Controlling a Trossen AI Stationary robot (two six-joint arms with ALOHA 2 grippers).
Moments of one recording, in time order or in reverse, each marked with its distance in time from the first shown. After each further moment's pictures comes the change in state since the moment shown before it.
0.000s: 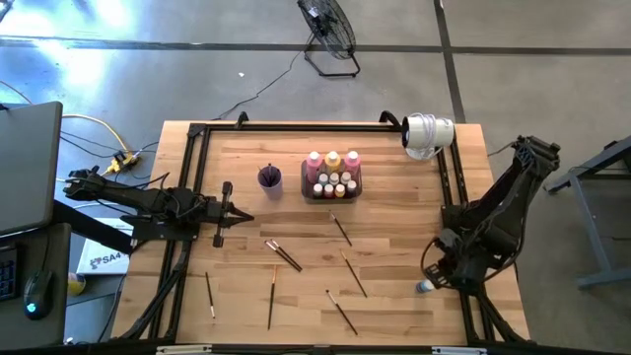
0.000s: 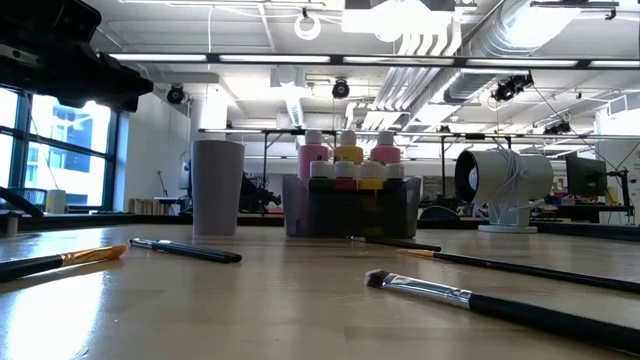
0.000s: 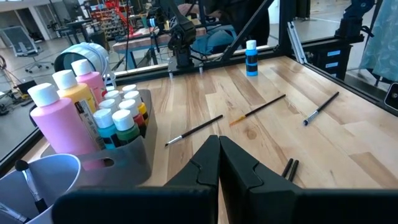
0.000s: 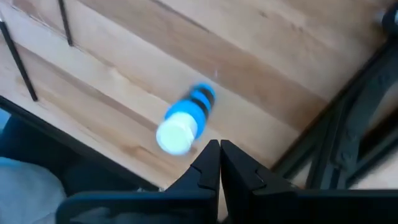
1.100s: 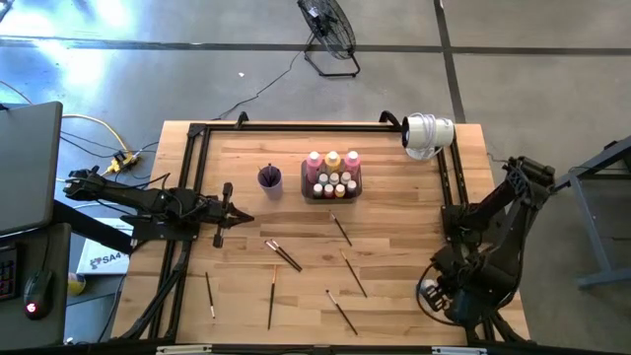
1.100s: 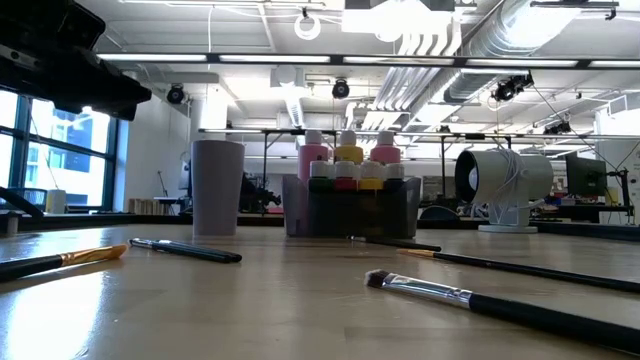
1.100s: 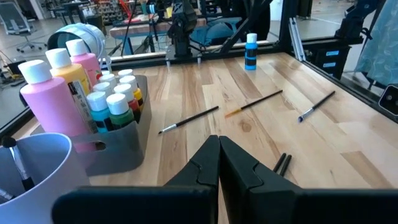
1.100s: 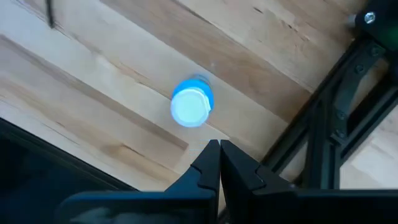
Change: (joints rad) left arm 0.000 0.000 0.000 -0.037 0.000 -0.076; right arm 0.071 0.318 0.285 -0.205 0.047 0.011
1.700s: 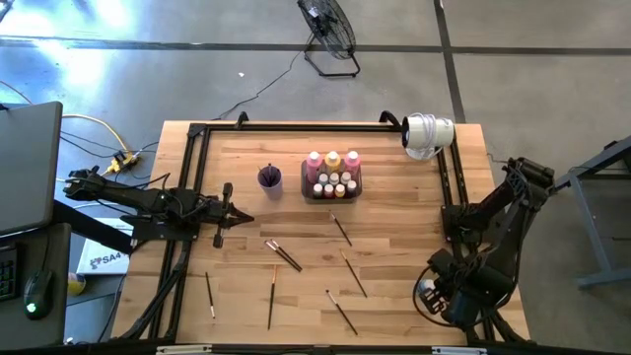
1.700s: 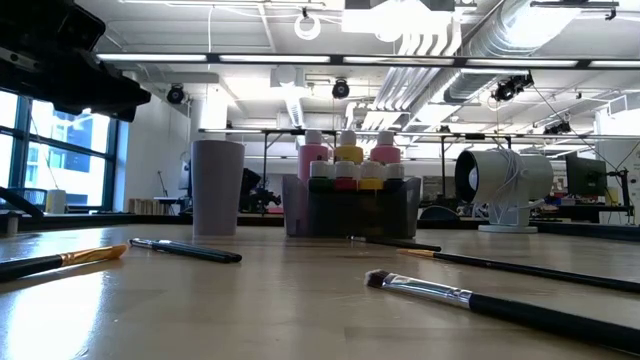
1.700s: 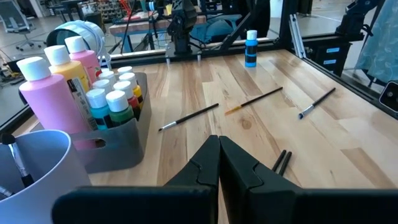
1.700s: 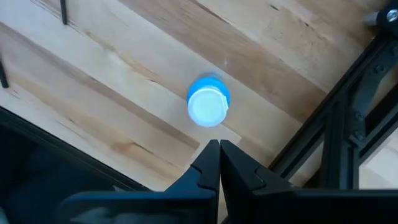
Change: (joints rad) left arm 0.000 0.000 0.000 -0.011 0.000 0.001; right arm -0.009 0.014 0.000 0.042 0.001 -0.024
